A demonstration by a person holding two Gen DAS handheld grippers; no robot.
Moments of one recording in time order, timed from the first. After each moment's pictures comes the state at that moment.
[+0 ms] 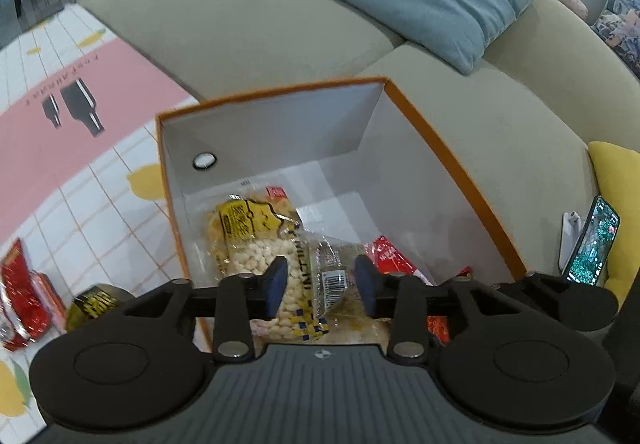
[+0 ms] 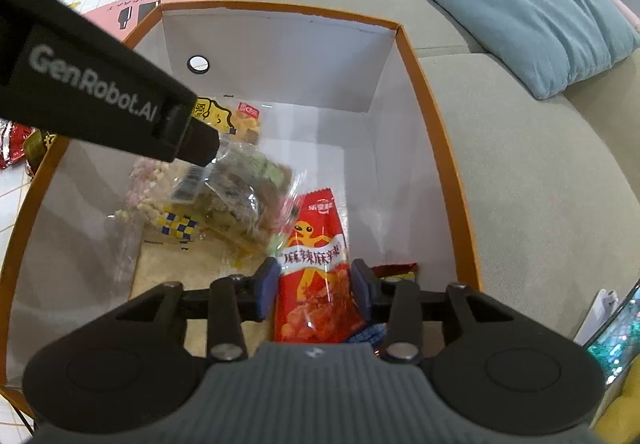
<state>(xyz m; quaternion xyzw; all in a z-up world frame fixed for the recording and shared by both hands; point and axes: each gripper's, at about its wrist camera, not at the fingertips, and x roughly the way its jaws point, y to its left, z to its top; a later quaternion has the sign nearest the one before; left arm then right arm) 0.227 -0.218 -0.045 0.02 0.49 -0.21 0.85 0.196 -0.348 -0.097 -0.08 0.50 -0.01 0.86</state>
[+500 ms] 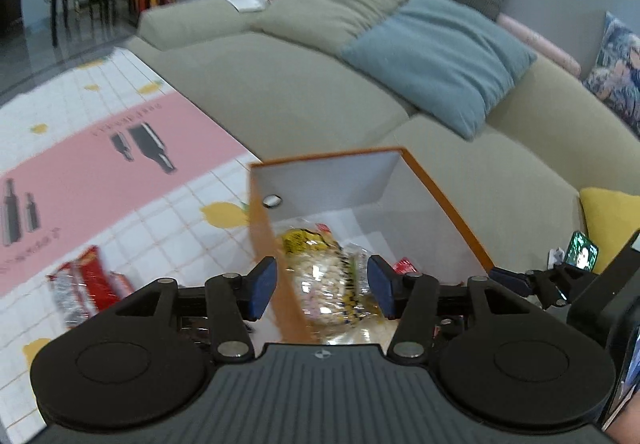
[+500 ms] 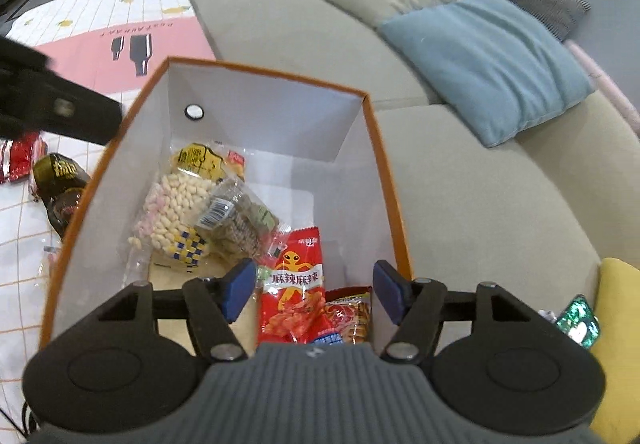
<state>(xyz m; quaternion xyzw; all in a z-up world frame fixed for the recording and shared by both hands) 0.168 -0.145 0.018 -0.01 0.40 -0.18 0.90 0.161 -0.316 -0.048 -0.12 0.44 -0.06 0.89</state>
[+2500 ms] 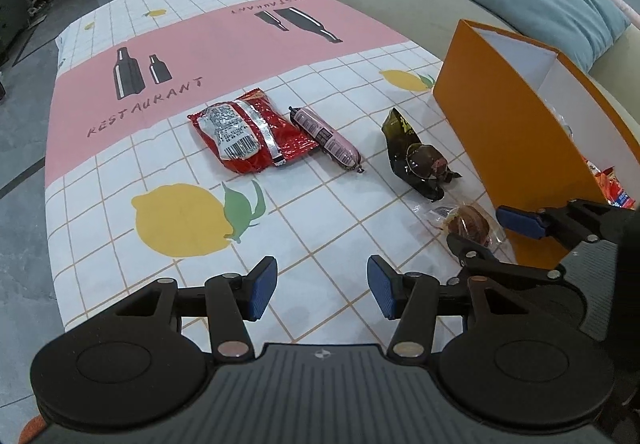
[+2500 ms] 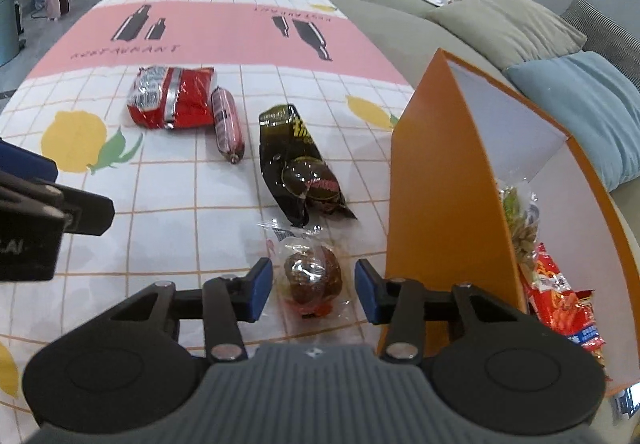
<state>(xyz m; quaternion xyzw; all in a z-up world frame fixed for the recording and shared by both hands) 0.123 0.001 -0.090 0.00 0.48 -0.08 0.87 0.147 -0.143 -0.140 -0.16 0.42 0.06 0.89</state>
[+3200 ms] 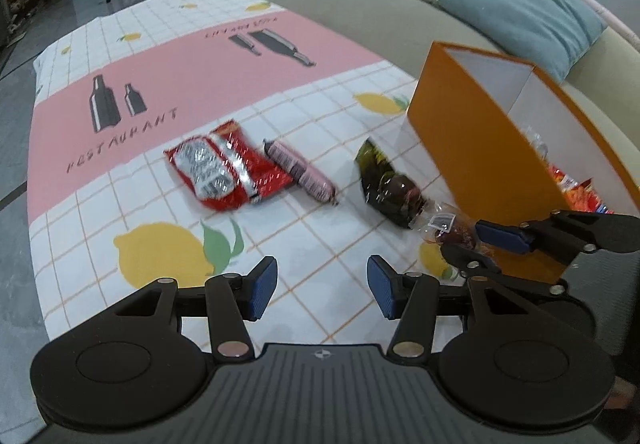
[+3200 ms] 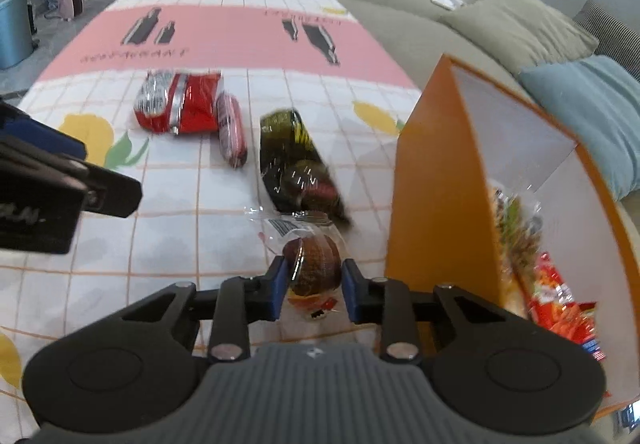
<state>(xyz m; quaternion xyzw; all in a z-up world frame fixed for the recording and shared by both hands) 0.137 -0.004 -0.073 0.00 0.46 -0.12 0.88 0.146 -0.155 -0.119 -0.16 0.41 0.08 0.89</state>
